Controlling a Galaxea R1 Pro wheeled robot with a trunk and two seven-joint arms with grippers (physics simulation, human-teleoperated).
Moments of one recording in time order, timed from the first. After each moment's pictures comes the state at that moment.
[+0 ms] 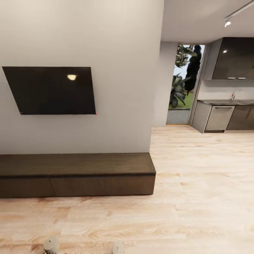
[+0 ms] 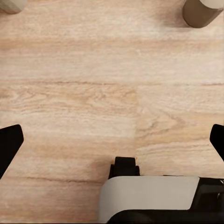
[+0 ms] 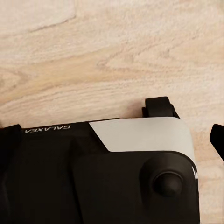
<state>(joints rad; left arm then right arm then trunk) -0.01 0.03 0.01 -0.63 0.01 0.21 0.06 -0.26 0.05 -0.13 -0.21 -0.04 0.35 0.00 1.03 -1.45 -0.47</state>
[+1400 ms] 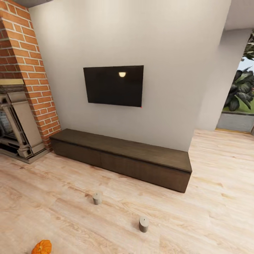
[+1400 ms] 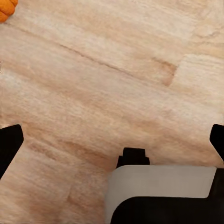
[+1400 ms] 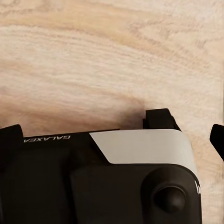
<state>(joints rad) -0.01 0.02 0.00 -0.44 0.00 -0.03 0.11 -0.25 0.06 -0.12 -0.21 -0.03 0.25 0.00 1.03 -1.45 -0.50</state>
